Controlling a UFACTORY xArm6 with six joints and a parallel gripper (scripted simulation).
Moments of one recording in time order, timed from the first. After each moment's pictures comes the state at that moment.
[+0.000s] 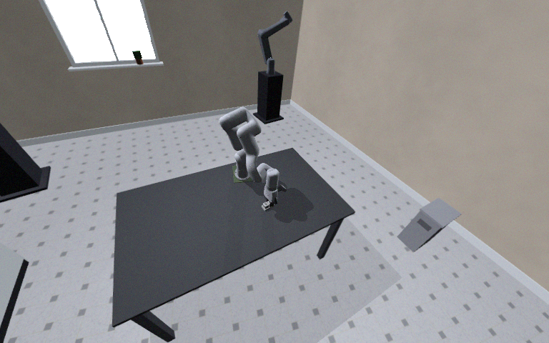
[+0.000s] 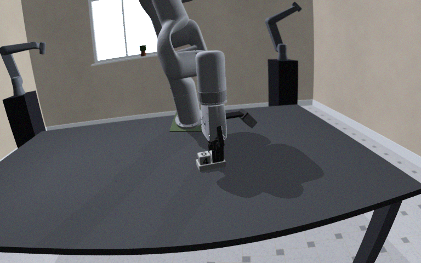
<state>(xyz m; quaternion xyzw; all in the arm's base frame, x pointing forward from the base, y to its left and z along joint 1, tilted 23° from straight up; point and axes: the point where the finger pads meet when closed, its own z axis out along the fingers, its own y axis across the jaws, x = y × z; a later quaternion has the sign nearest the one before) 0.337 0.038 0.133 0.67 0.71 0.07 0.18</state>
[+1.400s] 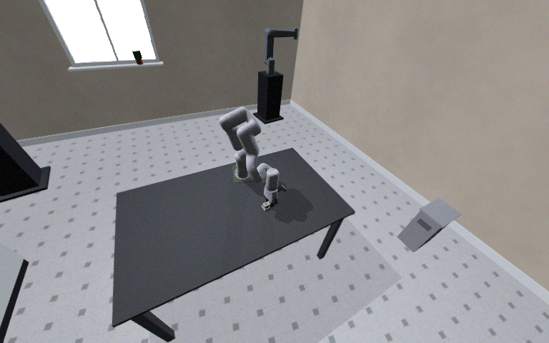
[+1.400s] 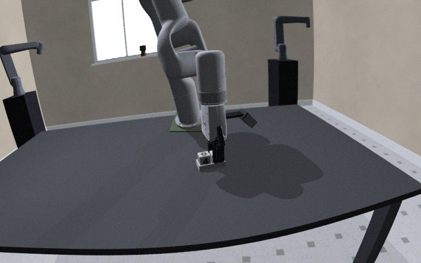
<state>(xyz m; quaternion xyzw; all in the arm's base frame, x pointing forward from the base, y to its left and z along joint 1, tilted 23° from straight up) 0.337 0.038 0.133 0.67 0.71 0.07 0.18</state>
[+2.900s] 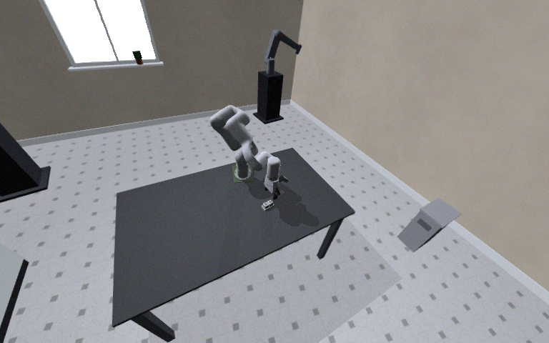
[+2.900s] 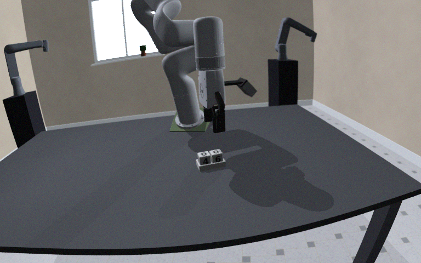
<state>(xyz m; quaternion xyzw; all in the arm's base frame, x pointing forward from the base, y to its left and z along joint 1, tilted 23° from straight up) 0.305 0.050 0.216 0.67 0.71 0.07 0.18</state>
